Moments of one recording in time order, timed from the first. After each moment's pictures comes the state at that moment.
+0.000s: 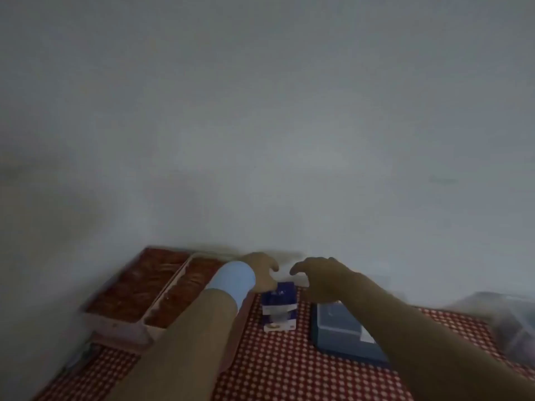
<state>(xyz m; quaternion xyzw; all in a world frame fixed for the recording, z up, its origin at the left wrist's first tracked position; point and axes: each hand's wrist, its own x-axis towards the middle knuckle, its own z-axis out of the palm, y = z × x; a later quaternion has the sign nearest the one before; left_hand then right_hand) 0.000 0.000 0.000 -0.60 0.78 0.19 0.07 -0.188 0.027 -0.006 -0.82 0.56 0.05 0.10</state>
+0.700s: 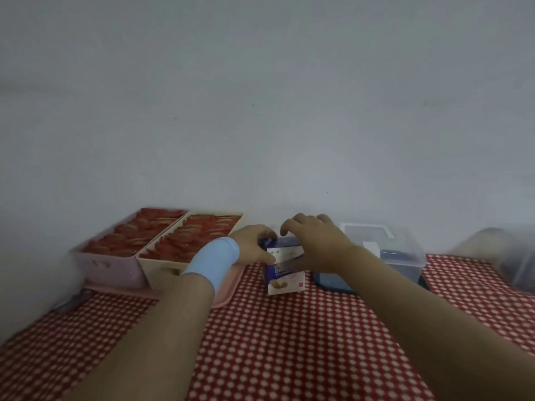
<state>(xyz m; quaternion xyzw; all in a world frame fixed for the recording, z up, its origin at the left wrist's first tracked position) 0.024 0.046 -0.095 -0.54 0.81 0.21 -0.10 -0.172 0.083 -0.093 -0.85 0.50 -0.10 -0.11</state>
